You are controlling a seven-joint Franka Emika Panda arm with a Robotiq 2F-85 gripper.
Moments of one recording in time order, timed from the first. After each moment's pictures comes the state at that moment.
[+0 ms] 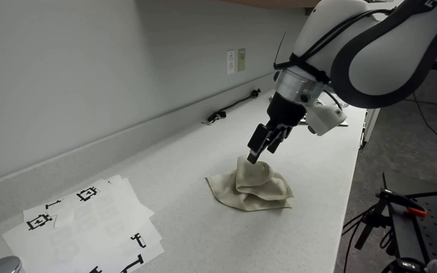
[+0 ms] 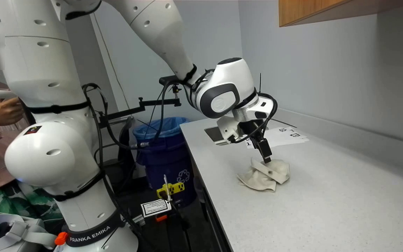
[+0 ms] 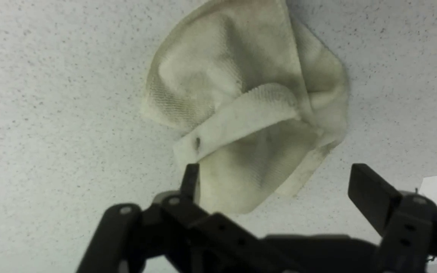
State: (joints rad) arm 0.04 0.08 0.10 -2.55 0.14 2.95 0.22
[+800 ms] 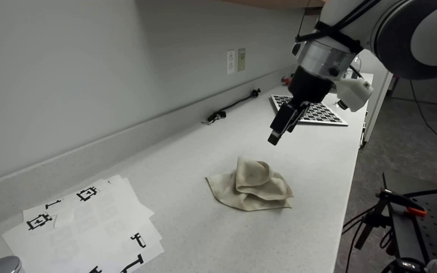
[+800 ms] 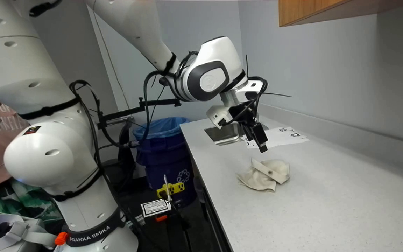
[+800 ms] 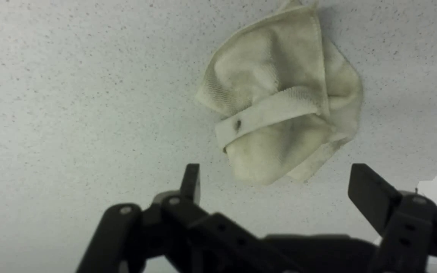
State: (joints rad) arm 0.02 -0.16 0.06 -2.65 -0.08 2.81 0.30
